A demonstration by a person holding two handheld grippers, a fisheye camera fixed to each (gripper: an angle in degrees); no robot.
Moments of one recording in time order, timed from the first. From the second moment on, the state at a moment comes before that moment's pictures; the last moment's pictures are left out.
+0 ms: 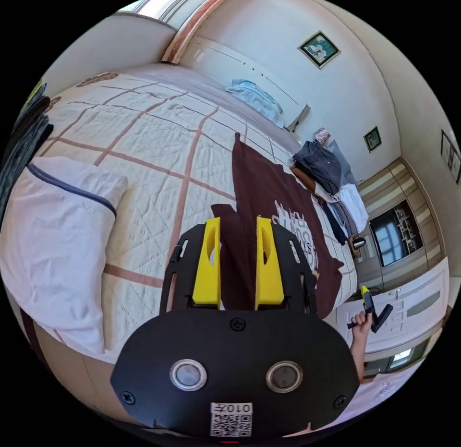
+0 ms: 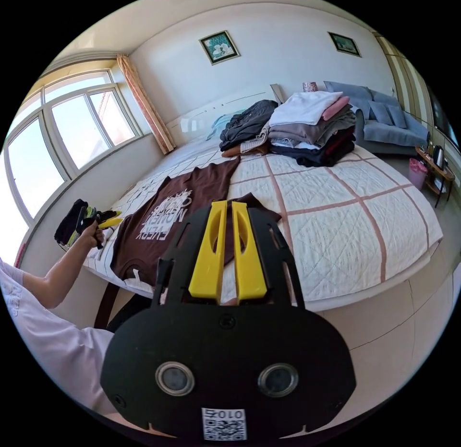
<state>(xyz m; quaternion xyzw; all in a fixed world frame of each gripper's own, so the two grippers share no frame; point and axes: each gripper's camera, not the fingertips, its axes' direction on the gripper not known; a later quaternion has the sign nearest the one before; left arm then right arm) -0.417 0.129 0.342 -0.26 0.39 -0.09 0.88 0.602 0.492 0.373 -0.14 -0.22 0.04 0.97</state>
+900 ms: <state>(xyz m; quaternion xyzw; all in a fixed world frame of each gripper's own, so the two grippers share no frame) -0.540 0.208 0.244 -0.13 0.33 -0.12 0.93 0.613 0.483 0.415 -0.22 -0.21 0.14 0.94</state>
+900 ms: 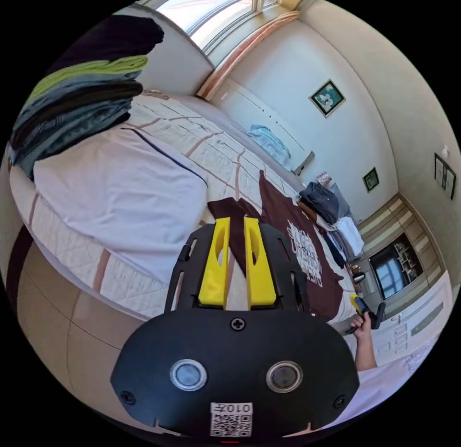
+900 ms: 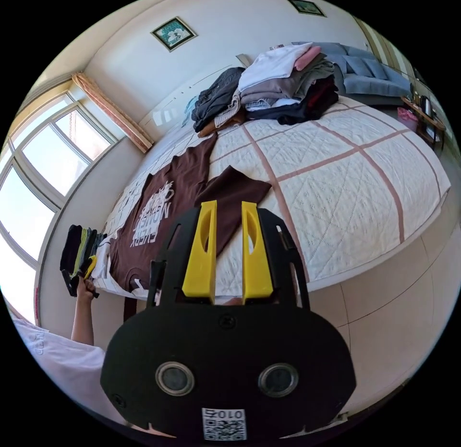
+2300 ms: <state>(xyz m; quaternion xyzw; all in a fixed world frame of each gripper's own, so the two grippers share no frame) -0.484 0.272 0.194 -0.15 0.43 -0.04 0.89 0.566 0.405 0.422 -0.18 -0.15 0.25 0.94</state>
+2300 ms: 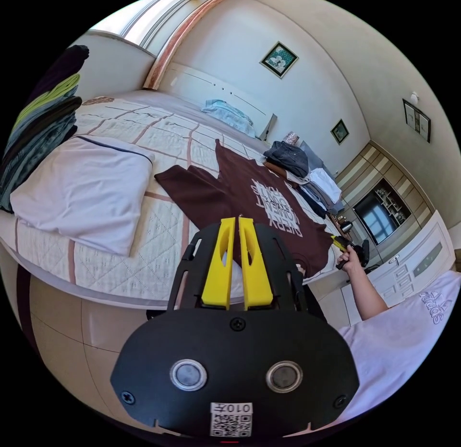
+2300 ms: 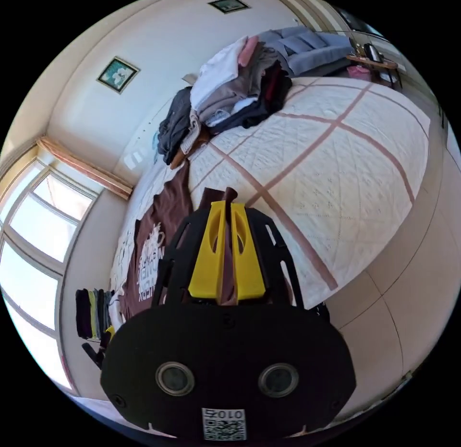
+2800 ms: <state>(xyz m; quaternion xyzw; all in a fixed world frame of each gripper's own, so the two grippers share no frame) -0.458 0.274 0.183 -0.16 0.47 0.03 0.87 0.366 0.412 0.395 -0.27 -0.34 -0.18 0.88</state>
